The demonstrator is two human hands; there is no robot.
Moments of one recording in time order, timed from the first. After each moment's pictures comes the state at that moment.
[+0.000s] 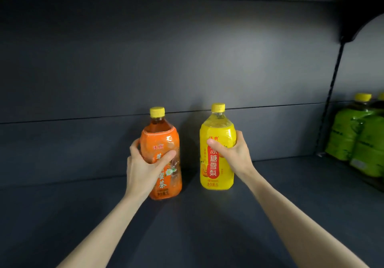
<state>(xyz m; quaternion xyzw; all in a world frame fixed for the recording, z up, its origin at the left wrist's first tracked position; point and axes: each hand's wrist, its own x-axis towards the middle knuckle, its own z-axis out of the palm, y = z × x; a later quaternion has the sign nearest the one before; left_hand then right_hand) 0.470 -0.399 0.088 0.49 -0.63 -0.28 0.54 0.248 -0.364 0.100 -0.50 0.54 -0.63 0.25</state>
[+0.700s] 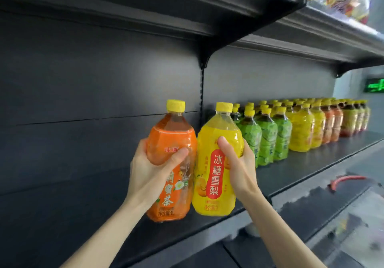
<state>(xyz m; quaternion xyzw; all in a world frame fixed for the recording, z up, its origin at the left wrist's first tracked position) 0.252 -0.176 0.135 0.23 -0.67 -0.46 0.54 0.093 -0.089 0.129 -0.38 0.51 -0.76 0.13</state>
